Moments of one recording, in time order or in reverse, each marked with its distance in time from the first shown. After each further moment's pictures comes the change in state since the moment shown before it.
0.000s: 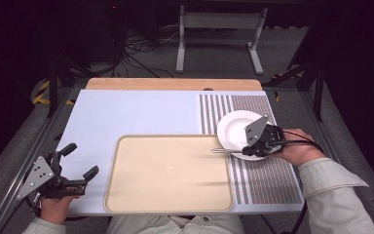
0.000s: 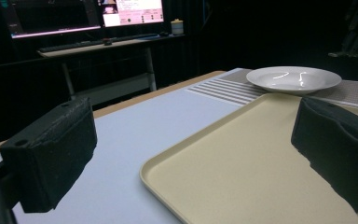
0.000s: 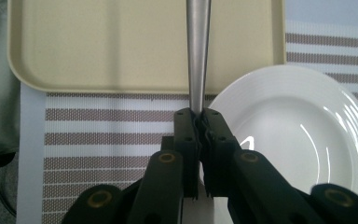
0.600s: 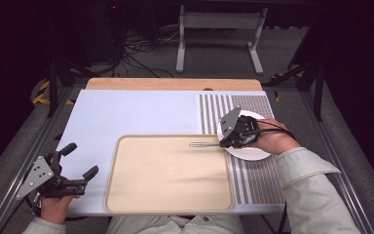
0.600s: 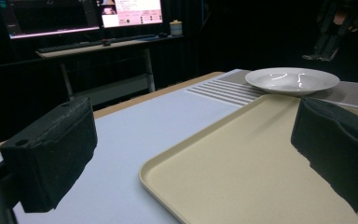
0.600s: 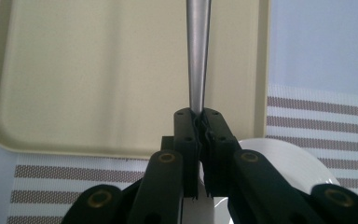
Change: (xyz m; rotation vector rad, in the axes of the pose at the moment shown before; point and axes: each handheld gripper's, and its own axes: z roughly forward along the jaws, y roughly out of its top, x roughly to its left) left arm 0.001 0.000 0.000 -0.002 -0.006 -0.001; right arm -0.026 0.053 0.020 -0.041 0.023 -0.077
